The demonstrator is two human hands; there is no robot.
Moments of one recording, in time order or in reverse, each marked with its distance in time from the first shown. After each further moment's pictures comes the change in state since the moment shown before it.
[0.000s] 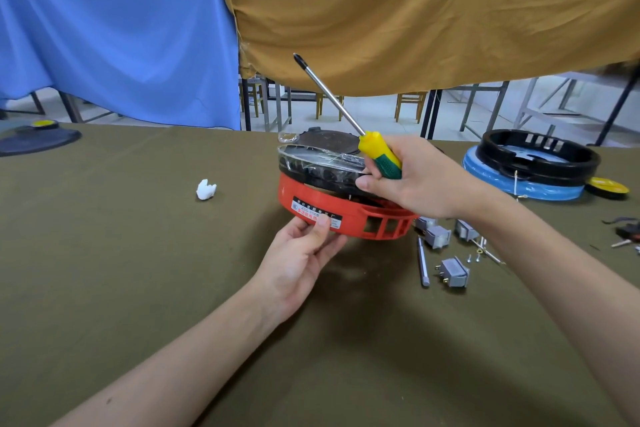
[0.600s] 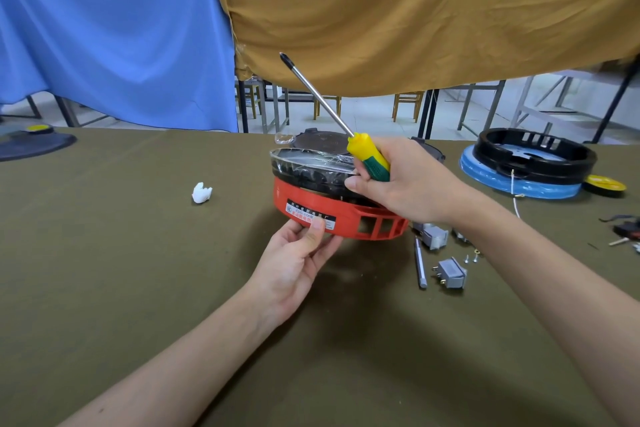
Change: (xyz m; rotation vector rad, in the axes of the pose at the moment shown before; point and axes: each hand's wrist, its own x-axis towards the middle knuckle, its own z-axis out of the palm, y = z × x) left_hand 0.003 -0.001 -0.002 -0.051 0.015 0.003; right_hand 0.003 -0.002 0.009 0.001 0.062 0.001
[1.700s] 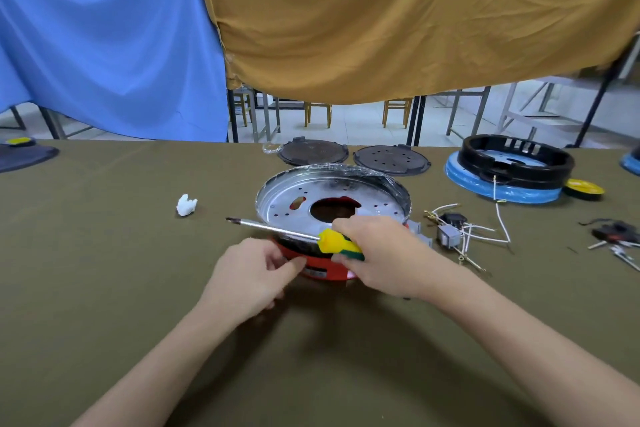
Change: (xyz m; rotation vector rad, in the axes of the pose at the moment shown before) left_hand -0.016 0.033 -0.005 1.527 0.262 0.001; right_hand -0.044 0.004 0.040 -0.378 -0.212 0.027
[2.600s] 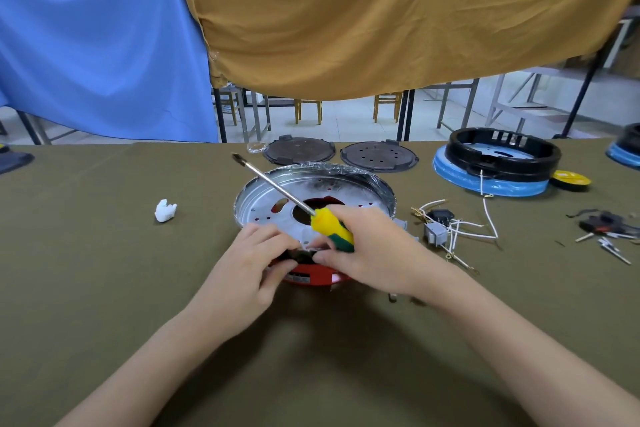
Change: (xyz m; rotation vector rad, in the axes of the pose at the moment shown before) left_hand 0.008 0.002 0.004 0.146 0.066 0.747; right_hand -0.004 0.005 -0.007 0.384 0.099 0.056
